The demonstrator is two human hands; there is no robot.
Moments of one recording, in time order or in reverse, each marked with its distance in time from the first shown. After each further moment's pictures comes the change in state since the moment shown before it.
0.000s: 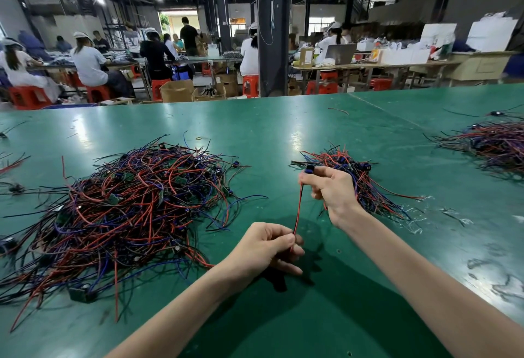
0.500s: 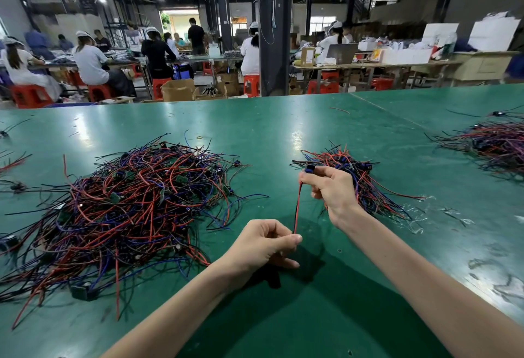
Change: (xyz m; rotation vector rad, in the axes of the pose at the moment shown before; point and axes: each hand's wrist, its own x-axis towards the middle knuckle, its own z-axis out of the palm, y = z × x) left_hand 0.005 -0.006 -0.006 -0.003 0.054 0.060; right_hand -0.004 0.000 0.001 -0.021 0.005 -0.016
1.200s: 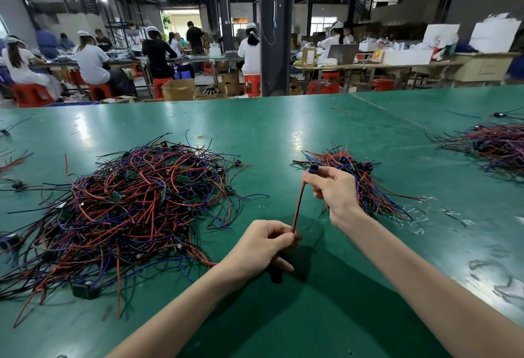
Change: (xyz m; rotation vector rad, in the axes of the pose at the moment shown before) left_hand -0.003 0.005 0.004 0.150 0.007 0.012; right_hand 0.004 0.005 -0.001 -0.023 0.067 -0.016
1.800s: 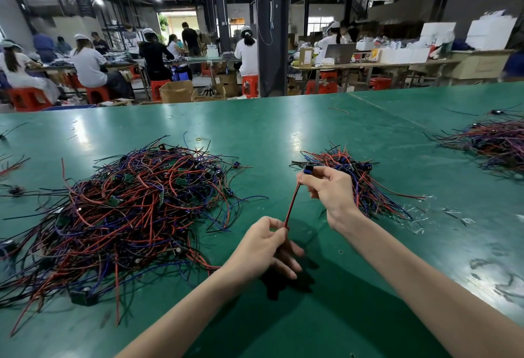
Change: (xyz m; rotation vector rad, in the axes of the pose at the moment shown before) left_hand 0.001 0.003 0.003 -0.183 -0.002 -0.015; right_hand -0.007 -0.006 0.007 -0.012 -0.011 -0.016
